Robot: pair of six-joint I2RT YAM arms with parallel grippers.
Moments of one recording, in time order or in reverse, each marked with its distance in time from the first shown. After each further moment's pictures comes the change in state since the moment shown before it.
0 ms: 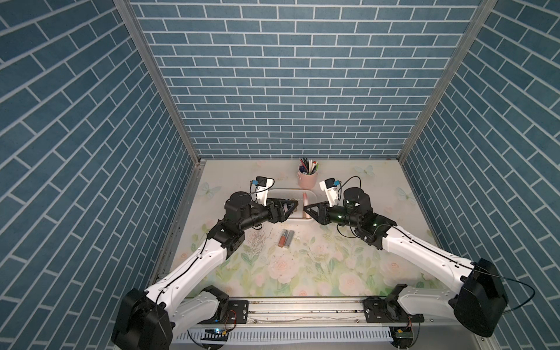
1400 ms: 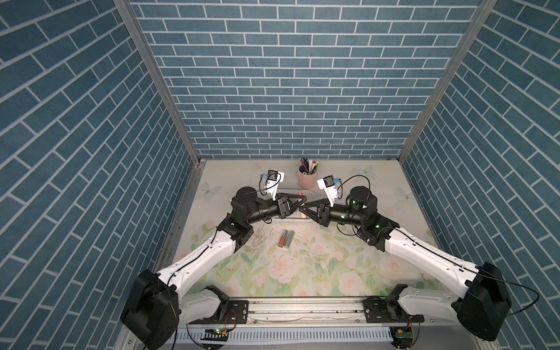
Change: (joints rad) left arm -0.065 0.103 0.062 0.167 0.101 -0.097; right arm 0.007 -0.020 -0.005 0.129 -0.164 -0.011
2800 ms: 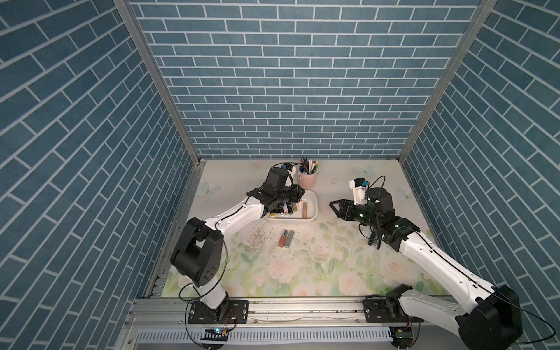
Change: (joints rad) left arm -0.008 0.537 0.465 -0.545 -0.431 0.294; right arm -0.248 -0.108 -0.055 -0.401 0.343 -0.045
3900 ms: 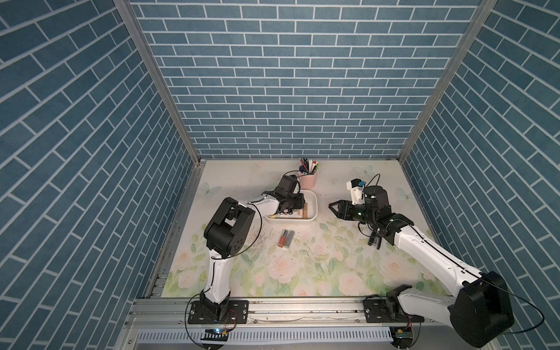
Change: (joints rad) left arm 0.007 0.314 0.084 0.051 -0.040 -0.014; right arm -0.051 0.082 0.000 0.010 -0.082 -0.045
